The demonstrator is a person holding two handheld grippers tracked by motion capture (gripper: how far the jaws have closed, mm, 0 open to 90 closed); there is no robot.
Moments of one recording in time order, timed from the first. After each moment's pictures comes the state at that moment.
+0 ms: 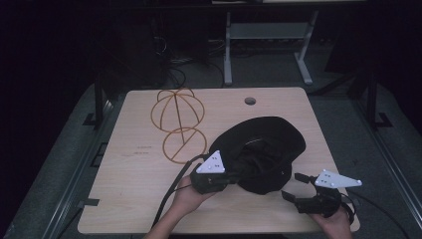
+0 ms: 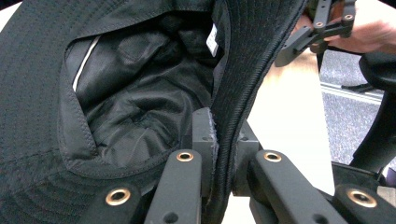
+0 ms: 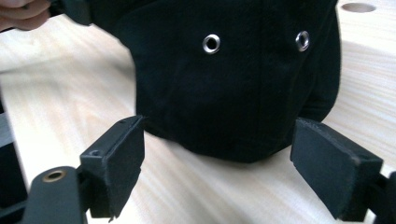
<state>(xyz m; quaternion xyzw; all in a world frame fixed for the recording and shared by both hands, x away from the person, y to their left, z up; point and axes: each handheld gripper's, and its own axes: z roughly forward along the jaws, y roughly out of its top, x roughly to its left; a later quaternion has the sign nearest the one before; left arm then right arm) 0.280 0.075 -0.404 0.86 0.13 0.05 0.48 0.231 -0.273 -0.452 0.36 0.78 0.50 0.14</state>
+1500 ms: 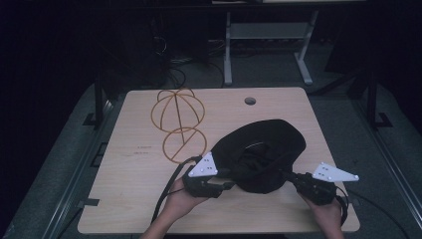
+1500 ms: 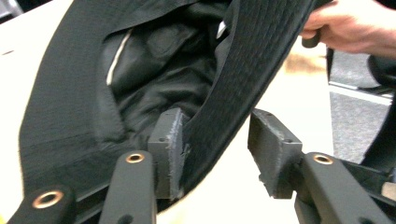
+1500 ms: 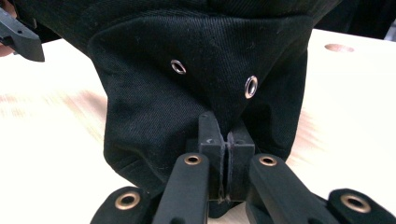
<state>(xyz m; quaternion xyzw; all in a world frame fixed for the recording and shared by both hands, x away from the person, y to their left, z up) 0.267 0.095 -0.396 0.86 0.15 0.09 0.48 0.246 -0.265 -0.444 0.34 0.75 0.53 0.18</state>
